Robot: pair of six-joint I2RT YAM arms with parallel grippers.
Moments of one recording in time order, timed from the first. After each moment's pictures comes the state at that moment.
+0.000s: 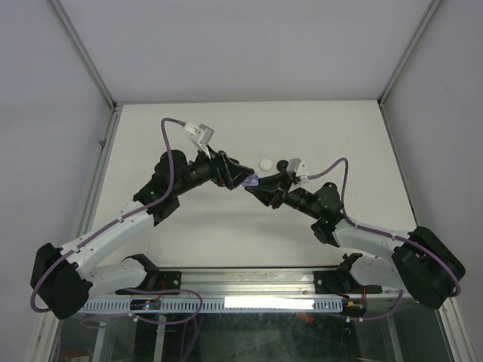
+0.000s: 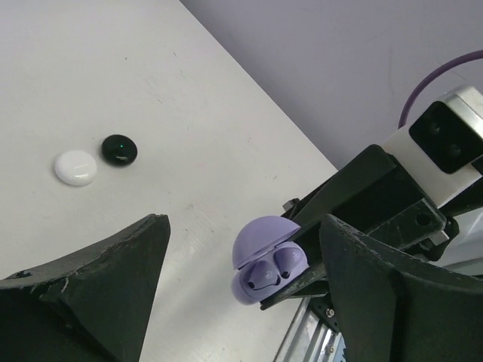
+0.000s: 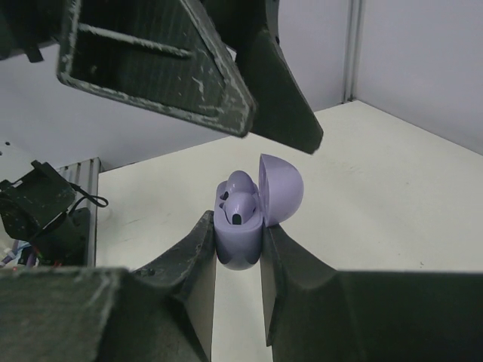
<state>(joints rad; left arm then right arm) -0.69 1.08 0.80 0.23 0.28 -0.53 0.75 1.17 0.36 1.09 -0.41 0.22</state>
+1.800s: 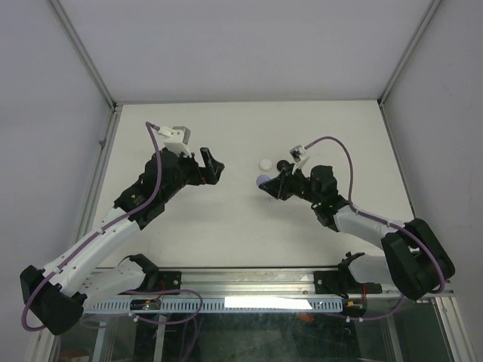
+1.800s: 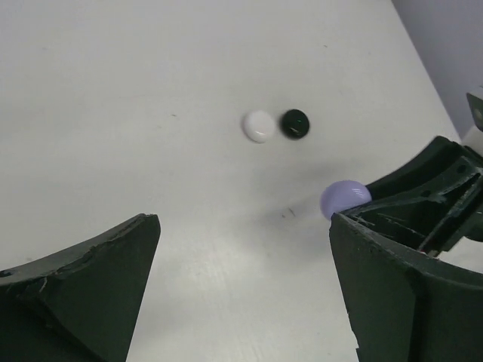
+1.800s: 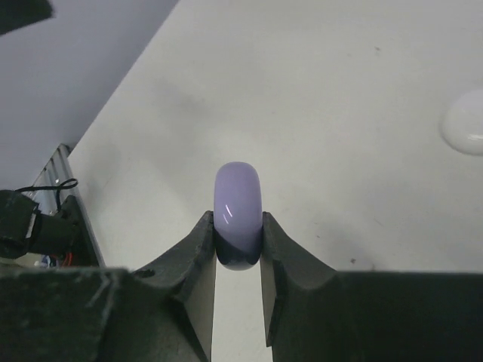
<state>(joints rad) -0.63 0.98 0.85 -0.18 -0.07 -0.48 0.54 1.26 0.45 0.64 -0.47 0.49</state>
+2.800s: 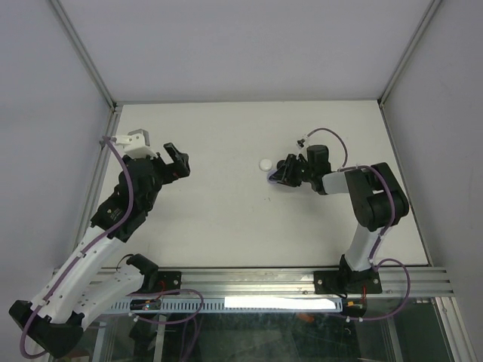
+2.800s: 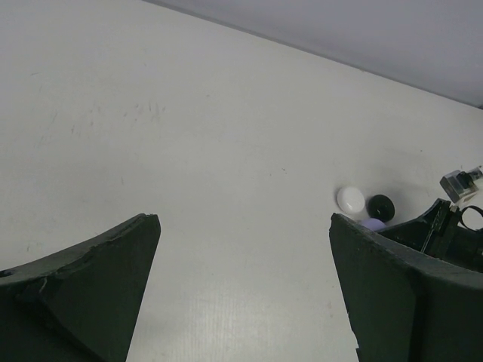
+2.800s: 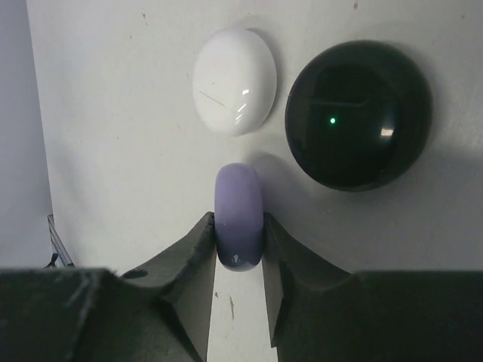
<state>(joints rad) -0.53 0.77 0.85 -0.35 -0.45 -0.49 0.28 1.81 0.76 0.37 -0.55 0.64</state>
